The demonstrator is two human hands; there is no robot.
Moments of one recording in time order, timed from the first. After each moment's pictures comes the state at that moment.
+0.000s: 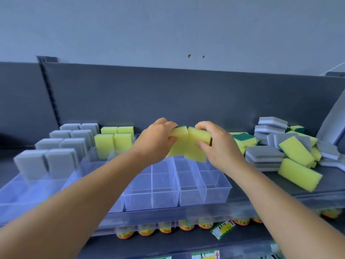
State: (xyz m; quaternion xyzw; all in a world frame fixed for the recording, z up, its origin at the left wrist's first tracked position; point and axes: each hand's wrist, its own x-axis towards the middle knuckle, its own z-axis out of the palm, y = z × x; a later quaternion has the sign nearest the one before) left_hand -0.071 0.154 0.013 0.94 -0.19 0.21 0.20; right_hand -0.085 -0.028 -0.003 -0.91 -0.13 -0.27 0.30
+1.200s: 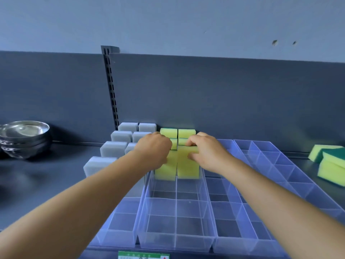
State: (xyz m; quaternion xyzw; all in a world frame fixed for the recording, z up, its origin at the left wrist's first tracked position) left_hand 0.016 0.352 -0.020 0.99 -0.08 0.06 -0.07; right_hand 0.037 0.184 -0.031 -0.96 -0.21 -0.08 0.19
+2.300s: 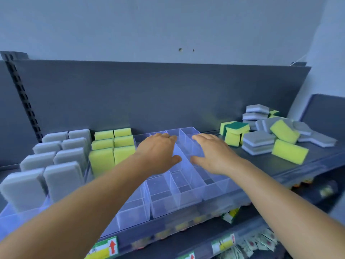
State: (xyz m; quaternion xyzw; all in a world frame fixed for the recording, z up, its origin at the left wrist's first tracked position) left_hand -0.047 0.212 -0.010 0.95 -0.30 0.12 0.01; right_hand -0.085 0.045 -0.020 -0.99 -0.03 -0.10 0.08
